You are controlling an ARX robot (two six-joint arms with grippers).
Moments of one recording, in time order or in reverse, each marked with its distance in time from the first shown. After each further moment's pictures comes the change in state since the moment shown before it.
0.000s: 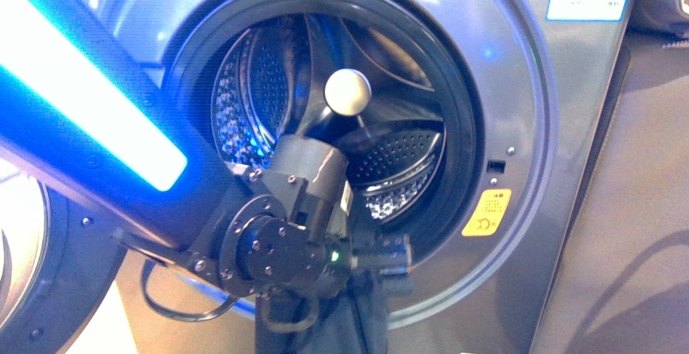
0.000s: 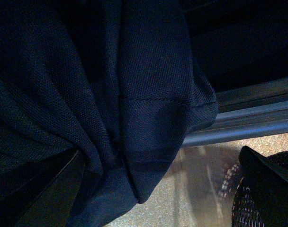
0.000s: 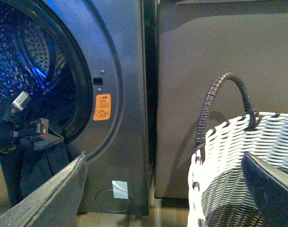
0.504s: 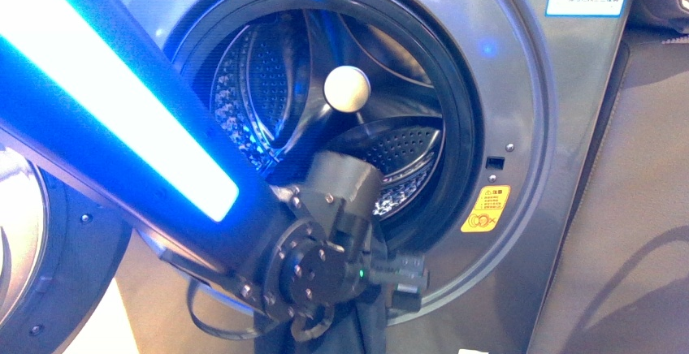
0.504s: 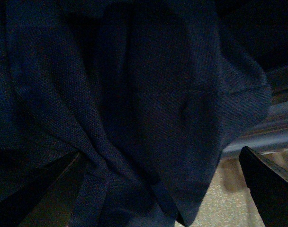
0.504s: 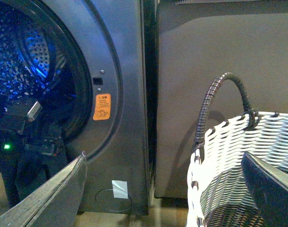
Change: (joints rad) left arm -0.014 0.075 0.030 0.043 -0.336 0.228; right arm 0.000 0.000 0.000 0.000 0.000 0.000
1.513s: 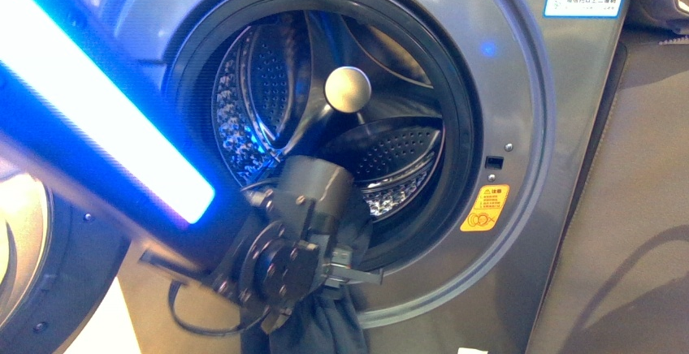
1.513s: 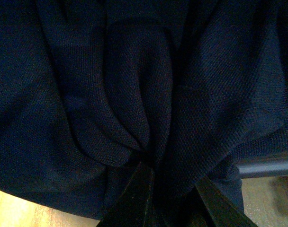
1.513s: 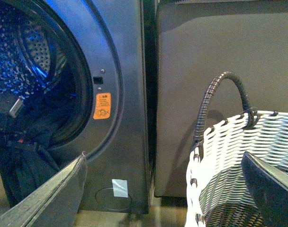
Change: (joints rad) left arm 0.071 -0.031 -0.079 0.140 -0.015 0.112; right arm 0.000 0.000 0.000 0.000 0.000 0.000
